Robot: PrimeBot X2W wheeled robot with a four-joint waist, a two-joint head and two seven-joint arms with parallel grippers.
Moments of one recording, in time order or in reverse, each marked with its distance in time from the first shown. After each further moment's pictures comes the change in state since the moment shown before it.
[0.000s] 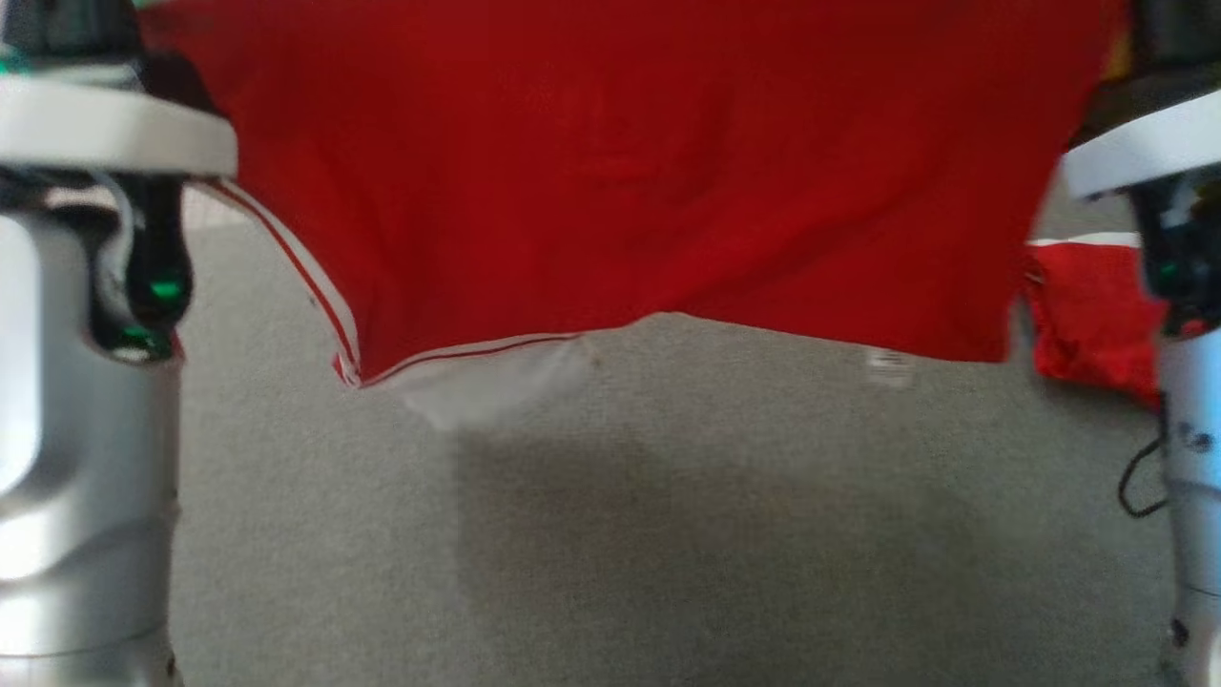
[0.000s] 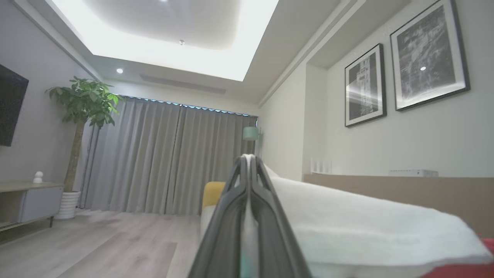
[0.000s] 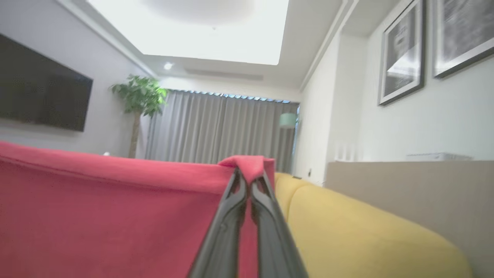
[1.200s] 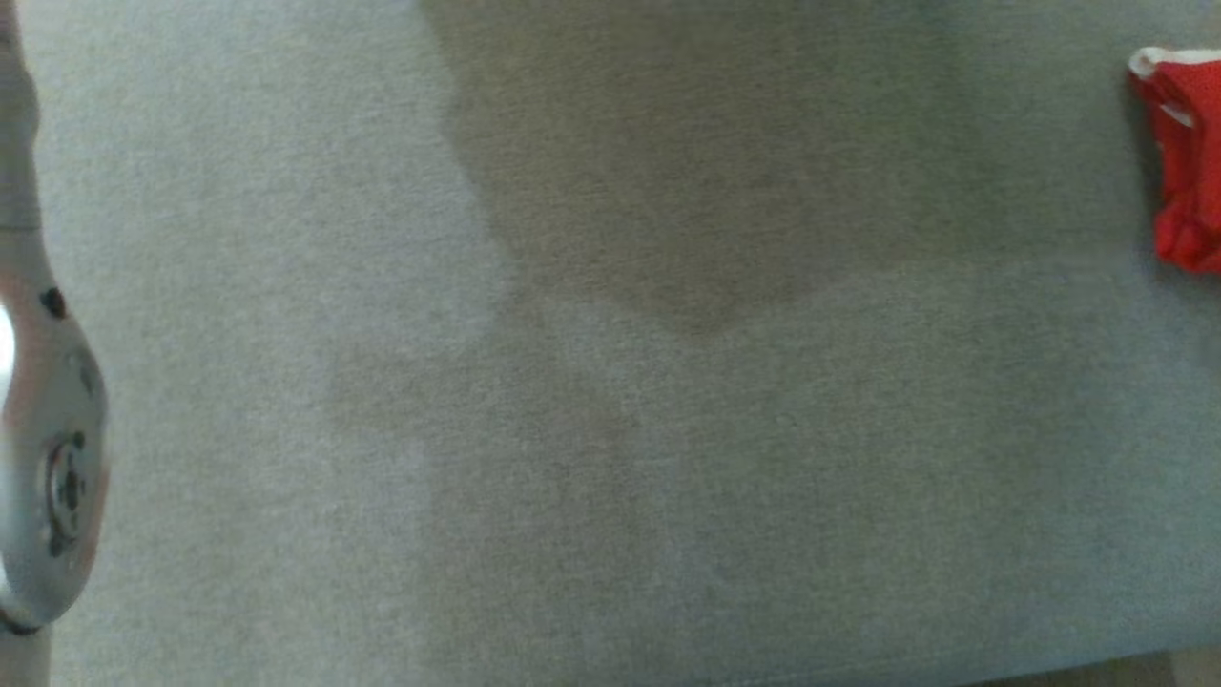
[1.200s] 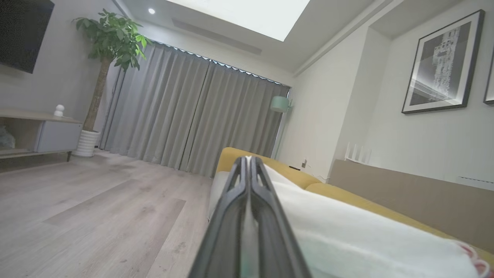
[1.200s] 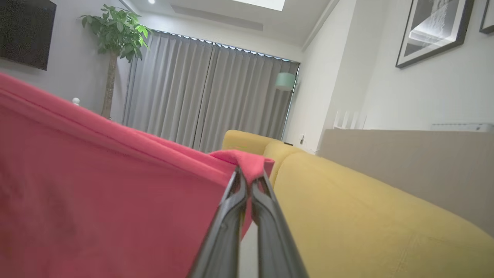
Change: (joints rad) left arm -0.795 -0.047 0.018 0.683 -0.043 0.003 -0.128; right arm -0.689 -0.064 0.096 0.622 -0.081 0.000 -0.242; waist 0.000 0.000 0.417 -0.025
